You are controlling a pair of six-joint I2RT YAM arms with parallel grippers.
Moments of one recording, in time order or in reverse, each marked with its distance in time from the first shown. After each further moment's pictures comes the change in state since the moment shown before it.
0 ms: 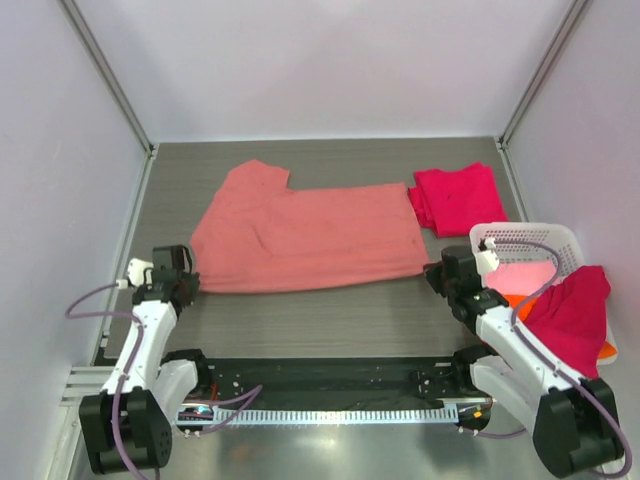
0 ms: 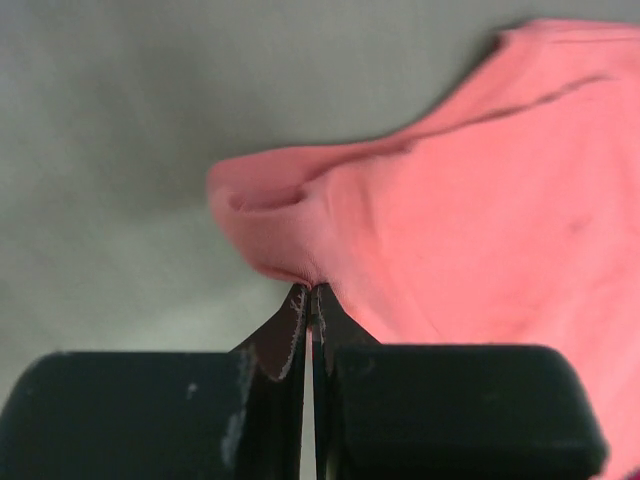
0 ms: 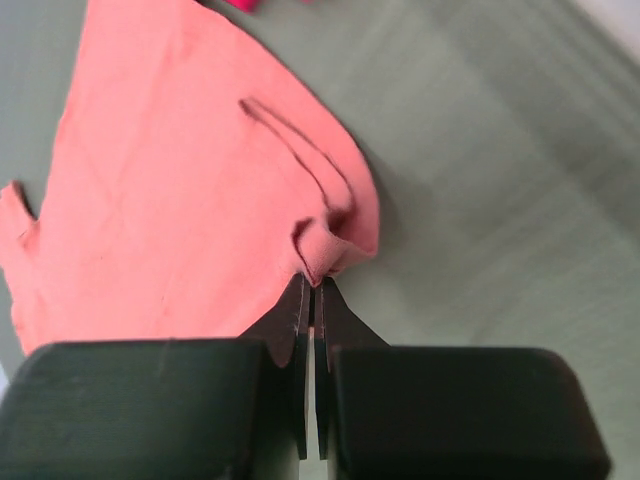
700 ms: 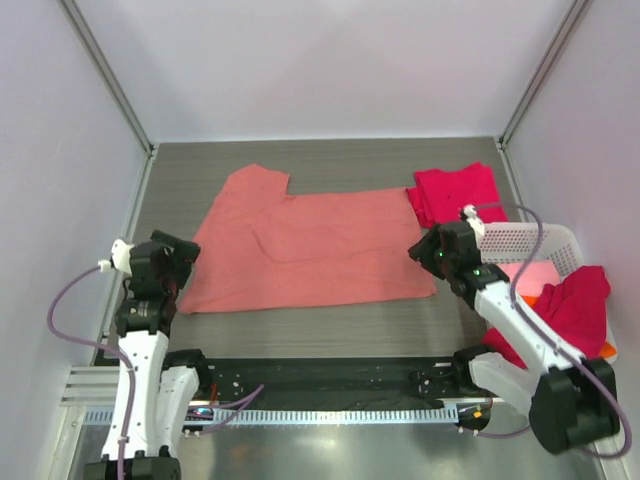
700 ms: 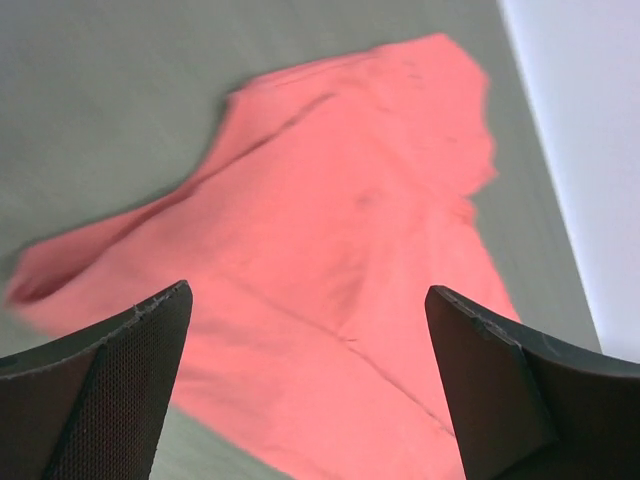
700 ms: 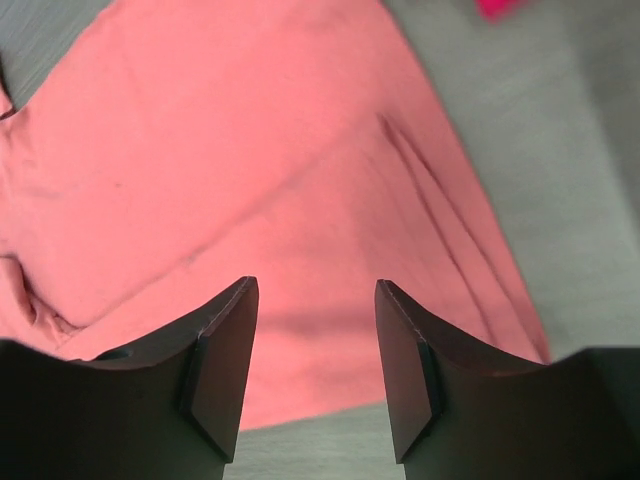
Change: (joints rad) left arm 0.002 -0.294 0.068 -0.063 0.075 0.163; right arm 0.002 0.039 0.148 -0.112 -0.151 -0.293
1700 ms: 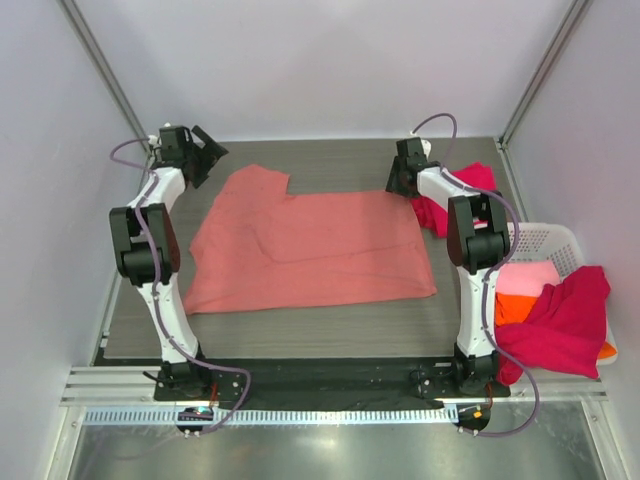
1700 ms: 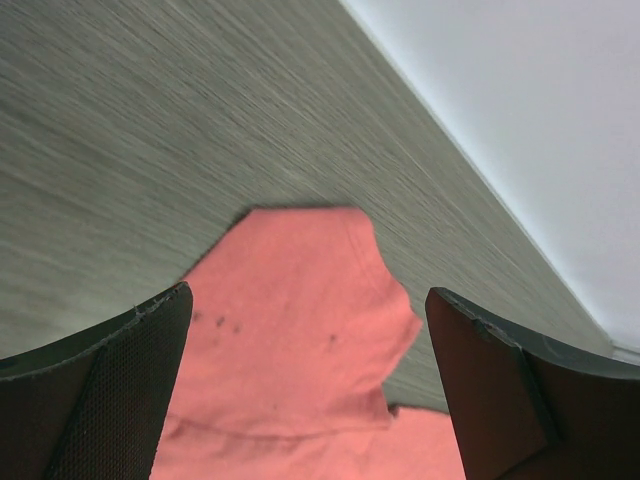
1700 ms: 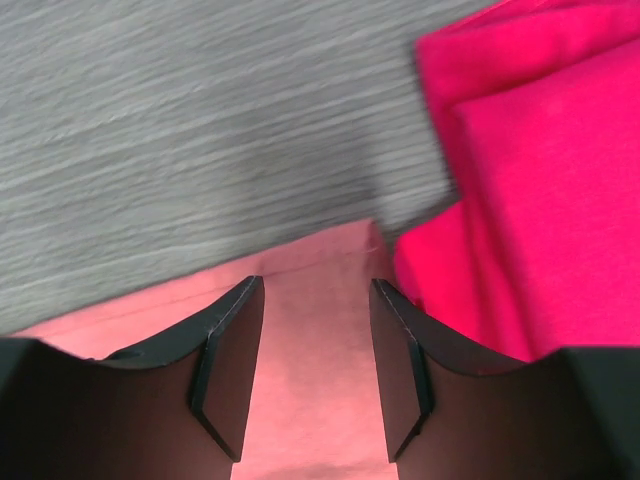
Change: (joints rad) left arm 0.000 1.444 1.021 0.474 0.355 0.217; right arm -0.059 1.280 1.136 -0.035 0.055 -0.422
